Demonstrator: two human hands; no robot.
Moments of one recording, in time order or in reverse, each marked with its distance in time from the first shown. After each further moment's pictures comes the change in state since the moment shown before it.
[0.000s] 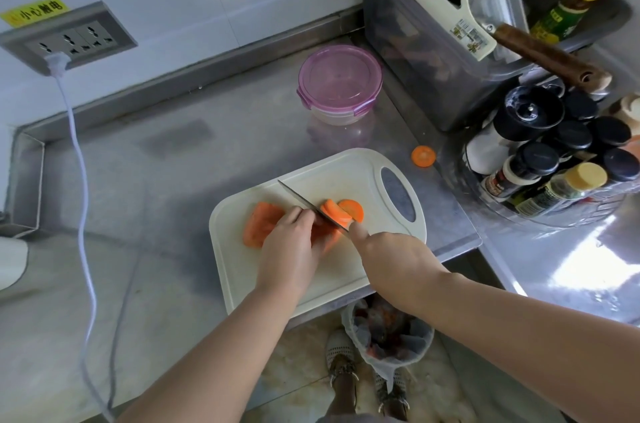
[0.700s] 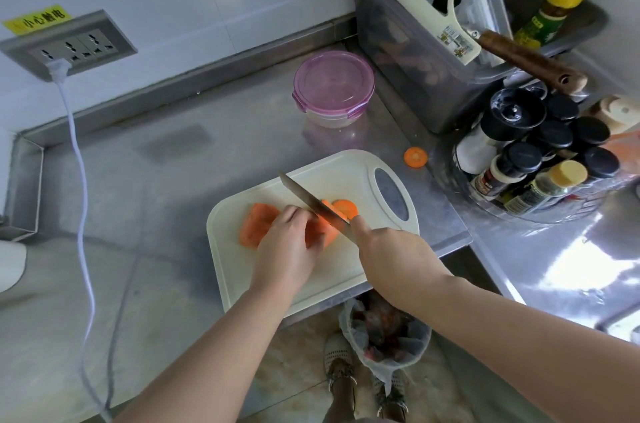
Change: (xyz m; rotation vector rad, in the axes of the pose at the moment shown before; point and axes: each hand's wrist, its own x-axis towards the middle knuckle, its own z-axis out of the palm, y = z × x) left_hand -0.002 0.000 -0.002 -0.017 0.003 0.012; right_hand -0.014 0.001 -0.003 0.028 0.117 0.055
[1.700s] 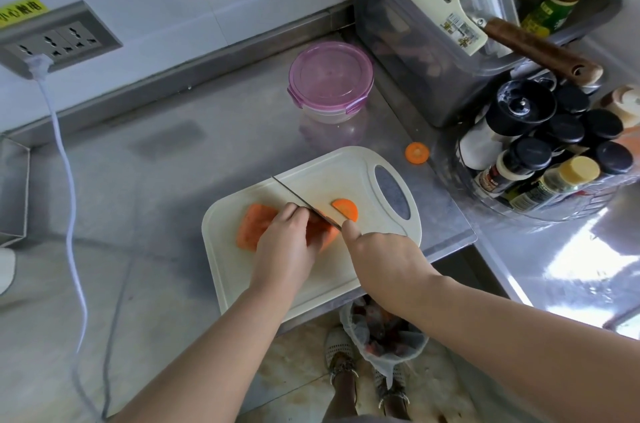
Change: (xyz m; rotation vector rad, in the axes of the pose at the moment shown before) left_hand 0.007 0.001 0.002 0.024 0.030 0.035; right_hand 0.012 -0.008 0.006 -0.057 -0.080 -0.045
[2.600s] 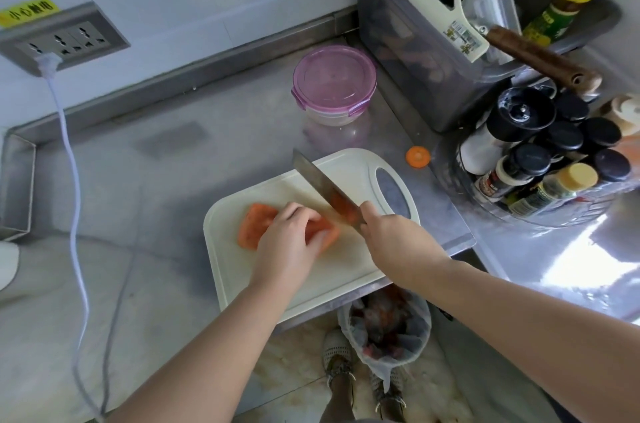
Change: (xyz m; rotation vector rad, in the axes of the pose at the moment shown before) left_hand 0.000 -0.006 0.002 -0.089 -0.036 0.008; right_hand 0.008 0.019 -0.002 0.253 -0.012 0.160
